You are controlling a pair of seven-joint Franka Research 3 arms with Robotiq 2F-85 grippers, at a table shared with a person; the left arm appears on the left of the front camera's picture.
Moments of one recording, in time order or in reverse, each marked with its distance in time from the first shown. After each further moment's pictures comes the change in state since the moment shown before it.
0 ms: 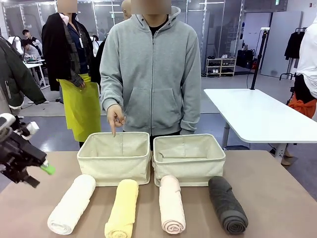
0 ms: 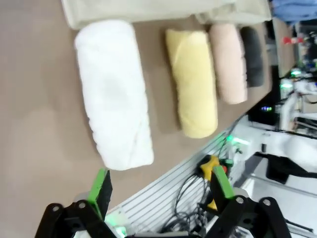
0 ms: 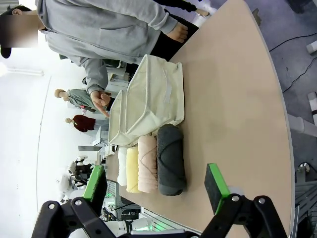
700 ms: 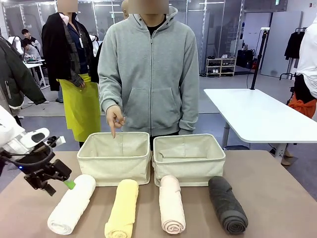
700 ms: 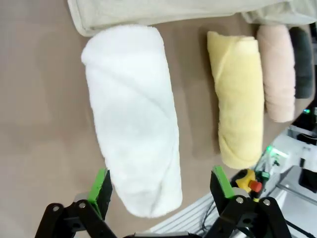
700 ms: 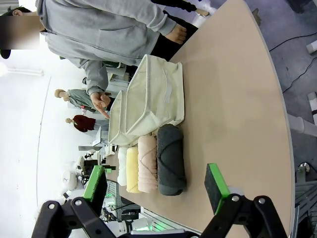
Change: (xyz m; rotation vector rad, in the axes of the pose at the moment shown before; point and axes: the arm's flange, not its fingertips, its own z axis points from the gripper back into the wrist) left arm 0.034 -0.009 -0.071 0.194 0.031 -0.042; right arm 0.000 0.000 0.000 0.000 0.000 -0.001
